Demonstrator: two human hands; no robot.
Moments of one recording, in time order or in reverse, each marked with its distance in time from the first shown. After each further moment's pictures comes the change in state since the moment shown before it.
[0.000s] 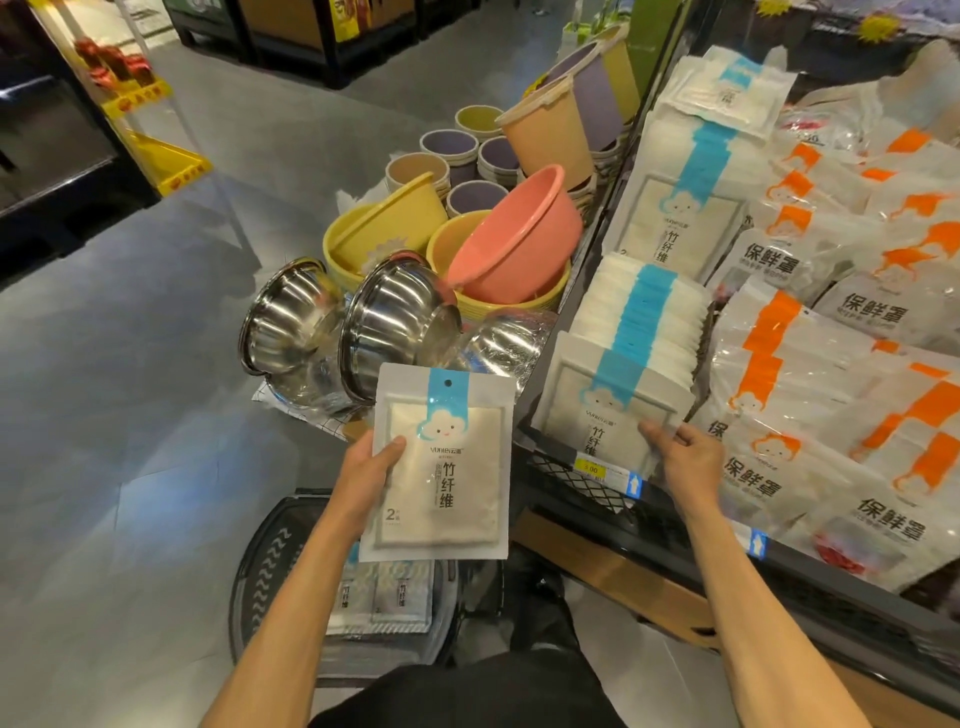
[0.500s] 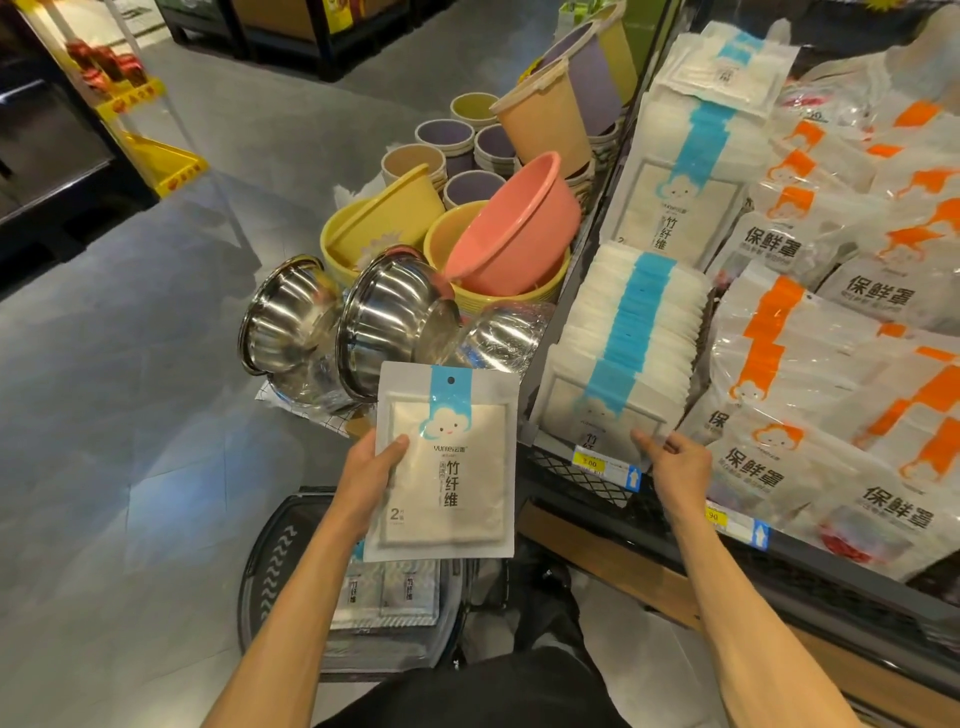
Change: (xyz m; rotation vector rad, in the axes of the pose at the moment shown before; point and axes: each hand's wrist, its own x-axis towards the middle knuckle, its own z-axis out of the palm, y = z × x) left_hand -0.001 0.000 0.008 0.031 -0.024 -0.013; right_hand 0.003 0.031 0.007 -0.083 0.050 -0.020
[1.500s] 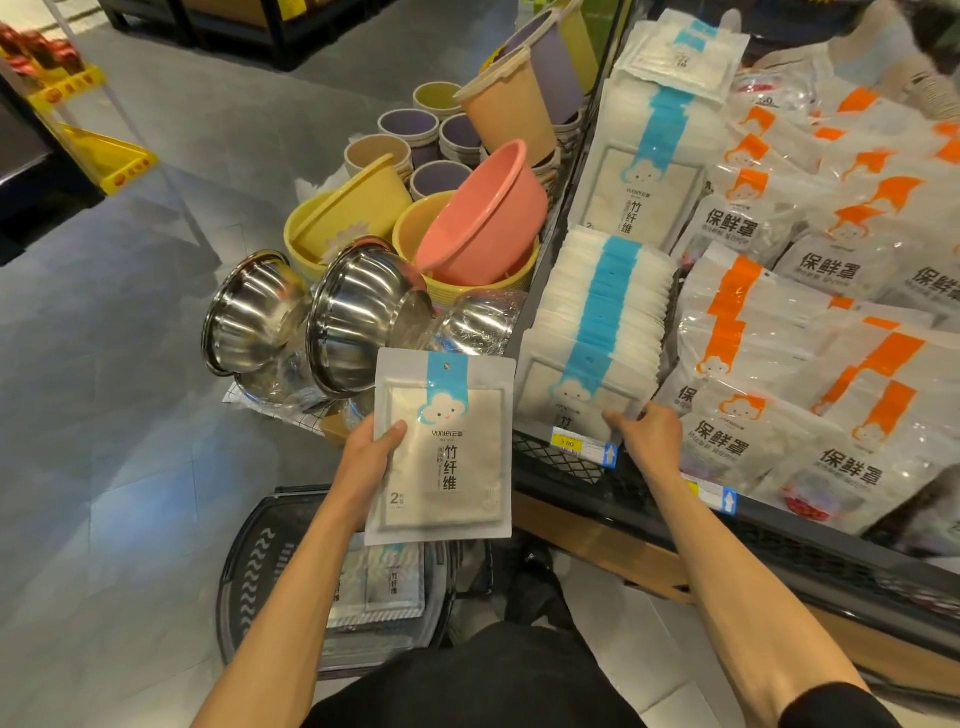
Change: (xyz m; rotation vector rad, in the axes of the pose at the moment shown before) left_hand 0.007 -0.002 0.019 -0.030 -0.081 0.003; right_hand 0.009 -0.015 0.000 -0.455 0.000 0.082
